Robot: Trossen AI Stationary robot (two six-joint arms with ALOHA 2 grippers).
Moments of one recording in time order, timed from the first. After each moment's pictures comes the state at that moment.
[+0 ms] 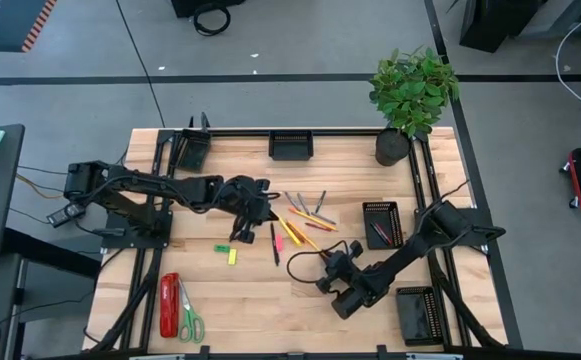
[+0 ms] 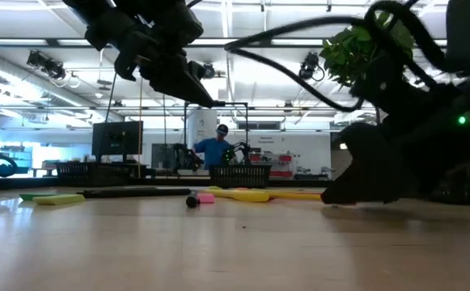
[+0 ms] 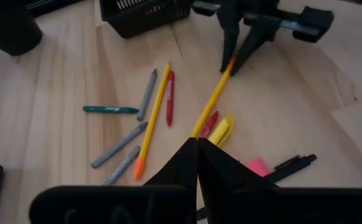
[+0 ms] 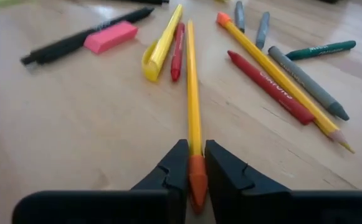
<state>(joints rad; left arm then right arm) 0.05 1.43 0.81 -0.01 0.11 0.35 0.64 2.07 0.97 -0.23 1.05 1.25</state>
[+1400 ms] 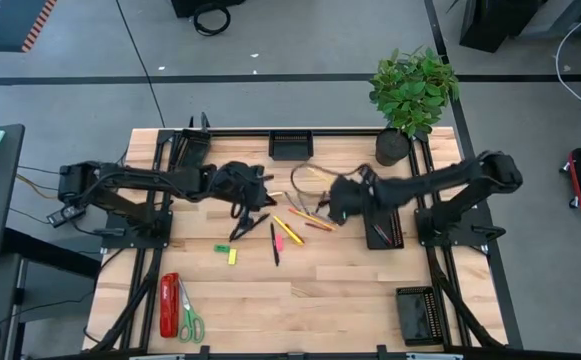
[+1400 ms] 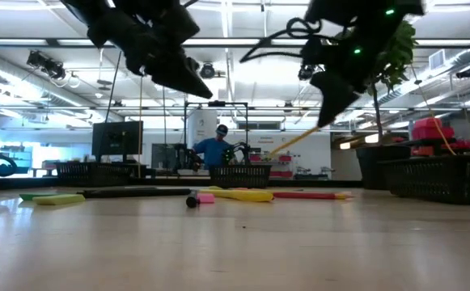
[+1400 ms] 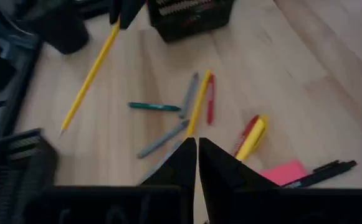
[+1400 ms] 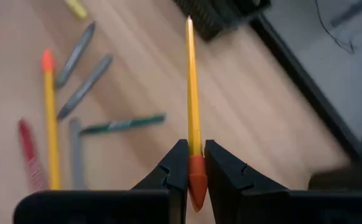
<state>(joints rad) 0.16 1.35 0.81 -0.04 0.11 0.37 0.03 1.46 0.97 -0.67 0.64 0.46</state>
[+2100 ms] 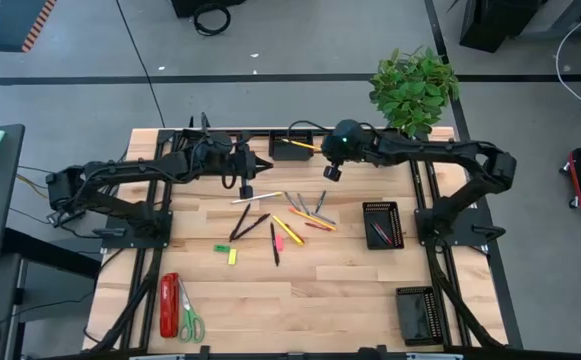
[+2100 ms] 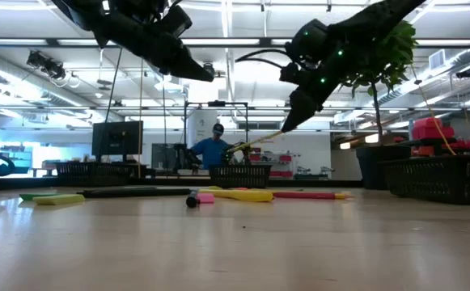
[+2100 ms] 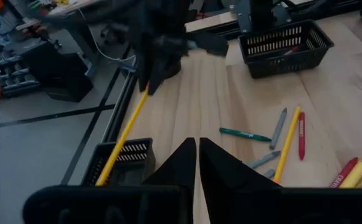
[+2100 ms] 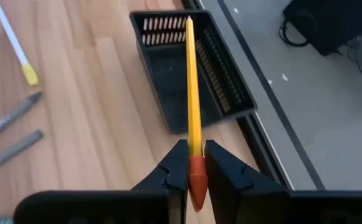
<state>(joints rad) 0.37 1.28 0.81 0.09 0.11 0.40 -0.48 1.51 0.98 -0.21 0.13 -0.27</state>
